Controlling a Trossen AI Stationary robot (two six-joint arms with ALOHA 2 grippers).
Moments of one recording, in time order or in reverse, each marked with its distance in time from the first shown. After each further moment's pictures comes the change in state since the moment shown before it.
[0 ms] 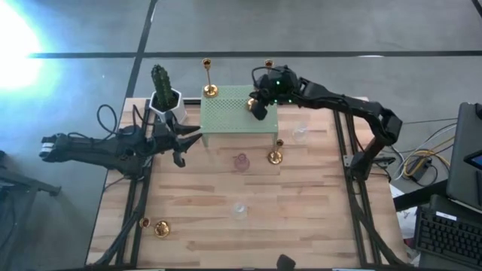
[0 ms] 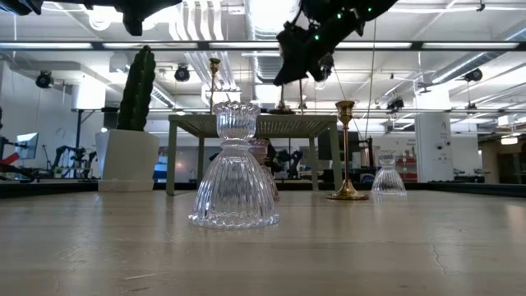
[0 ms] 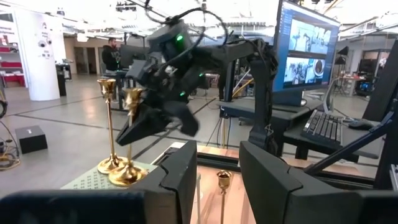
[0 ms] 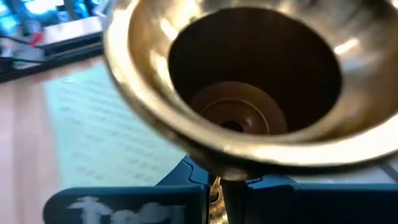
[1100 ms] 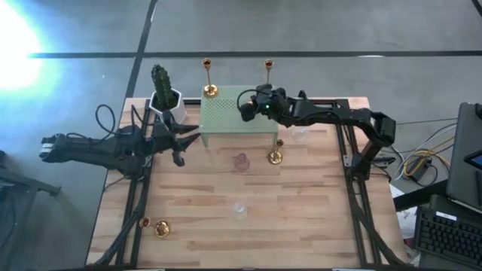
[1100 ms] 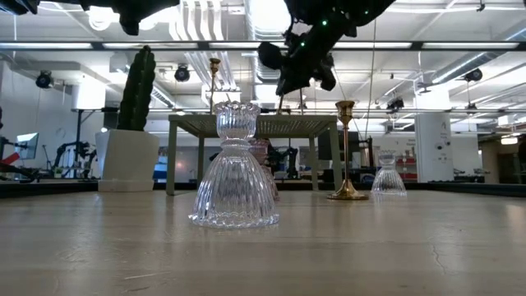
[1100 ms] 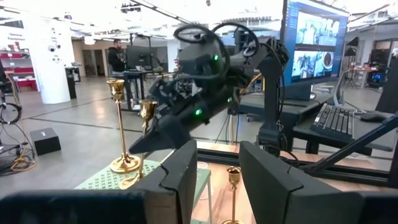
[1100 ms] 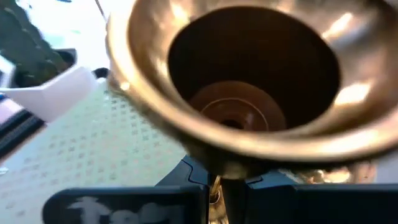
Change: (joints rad) left arm 0.000 -0.024 0.000 -0.036 -0.026 0.039; right arm 0.162 0.048 -0.094 0.148 0.557 0.496
